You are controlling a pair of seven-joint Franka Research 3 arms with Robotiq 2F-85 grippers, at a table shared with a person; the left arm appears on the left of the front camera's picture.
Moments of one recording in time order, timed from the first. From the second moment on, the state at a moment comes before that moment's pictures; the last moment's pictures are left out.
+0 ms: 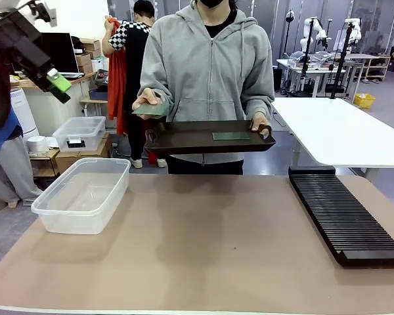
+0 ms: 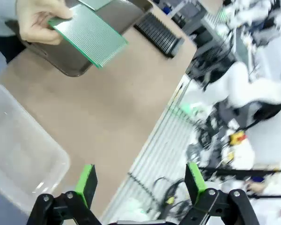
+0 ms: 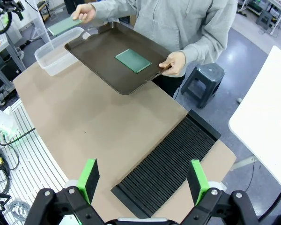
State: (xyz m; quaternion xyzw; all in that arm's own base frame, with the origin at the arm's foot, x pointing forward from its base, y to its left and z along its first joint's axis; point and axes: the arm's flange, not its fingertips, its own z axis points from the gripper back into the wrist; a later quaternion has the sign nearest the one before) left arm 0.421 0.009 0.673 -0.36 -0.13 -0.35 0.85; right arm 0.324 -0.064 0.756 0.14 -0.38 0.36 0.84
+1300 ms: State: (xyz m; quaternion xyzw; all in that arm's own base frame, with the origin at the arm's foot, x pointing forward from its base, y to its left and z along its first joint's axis) left arm 0.476 0.004 0.627 -0.49 -0.13 -0.13 0.85; right arm 0.324 -0.064 0.756 0.14 -0.38 0.36 0.84
